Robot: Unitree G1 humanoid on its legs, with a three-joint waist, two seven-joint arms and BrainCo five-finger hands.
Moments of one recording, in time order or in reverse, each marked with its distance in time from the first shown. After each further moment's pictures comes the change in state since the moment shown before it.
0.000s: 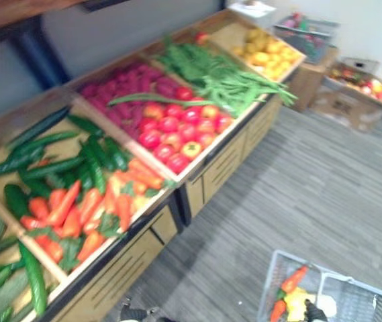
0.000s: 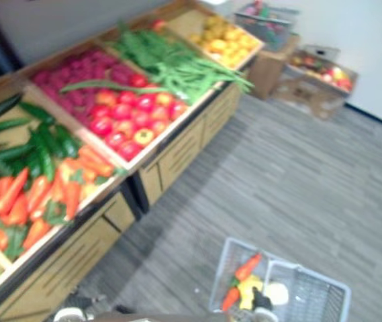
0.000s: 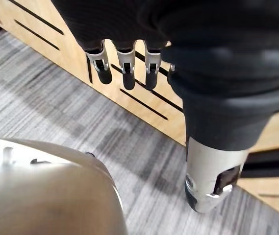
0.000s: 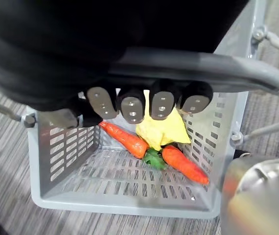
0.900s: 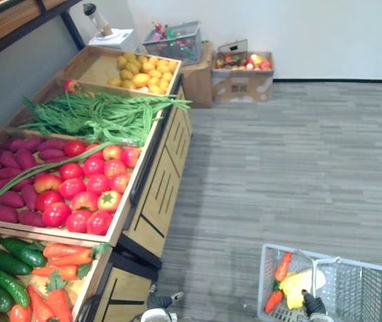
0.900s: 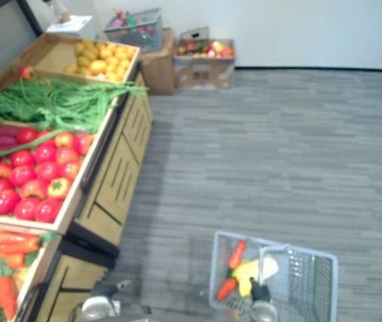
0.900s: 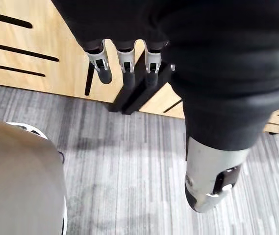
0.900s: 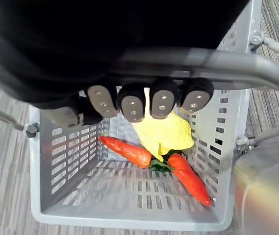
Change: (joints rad) left arm -0.063 -0.106 -0.035 -0.012 -0.005 -0.048 0.007; right arm -0.015 0.011 0.102 -0.080 -0.006 -0.063 0.003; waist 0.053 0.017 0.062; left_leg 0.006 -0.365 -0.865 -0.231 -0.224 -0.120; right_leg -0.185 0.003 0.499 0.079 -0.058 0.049
